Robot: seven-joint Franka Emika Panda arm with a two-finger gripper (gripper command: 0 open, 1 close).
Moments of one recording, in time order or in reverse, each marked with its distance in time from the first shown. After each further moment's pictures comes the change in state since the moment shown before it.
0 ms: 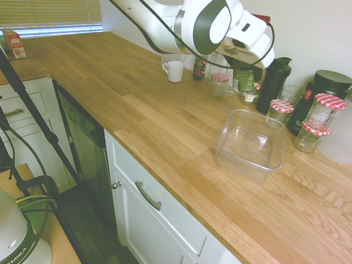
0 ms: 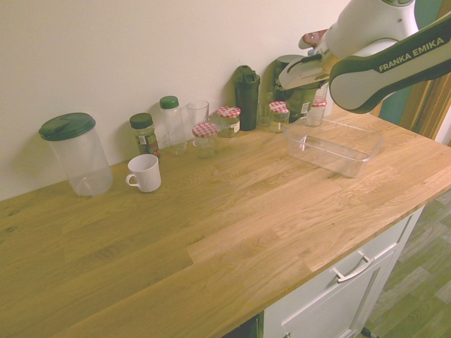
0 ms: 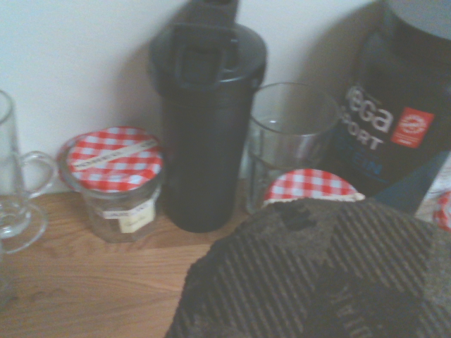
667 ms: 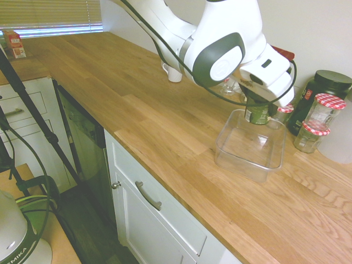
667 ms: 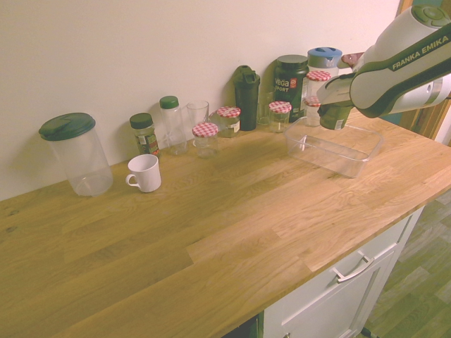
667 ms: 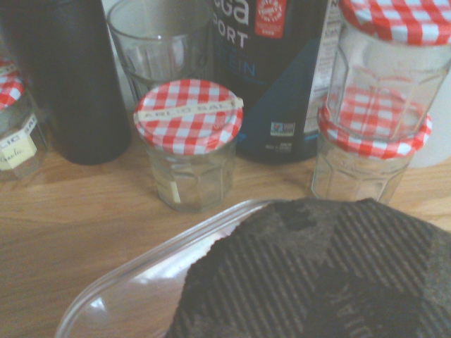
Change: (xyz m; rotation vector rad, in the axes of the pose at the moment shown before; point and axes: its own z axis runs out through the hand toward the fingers) arm 0.011 0.092 0.034 -0.087 -0.062 0.094
